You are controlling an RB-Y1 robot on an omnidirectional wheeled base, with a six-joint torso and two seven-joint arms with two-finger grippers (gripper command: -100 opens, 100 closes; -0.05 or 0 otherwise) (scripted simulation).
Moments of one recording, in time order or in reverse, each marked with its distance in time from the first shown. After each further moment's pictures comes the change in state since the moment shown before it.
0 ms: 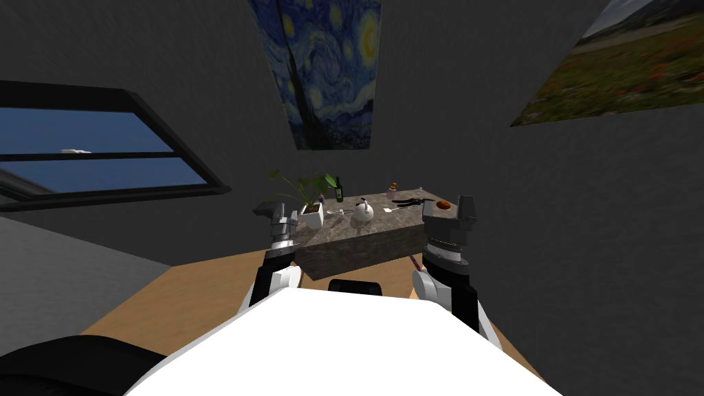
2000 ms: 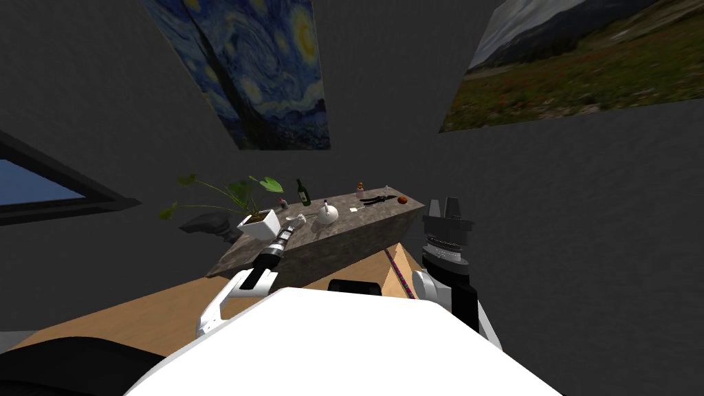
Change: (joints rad) left arm -0.049 0.418 0.116 0.308 -0.235 0.299 -0.139; right arm 0.000 0.000 0.000 0.000 0.000 0.000 0.000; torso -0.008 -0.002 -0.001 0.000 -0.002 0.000
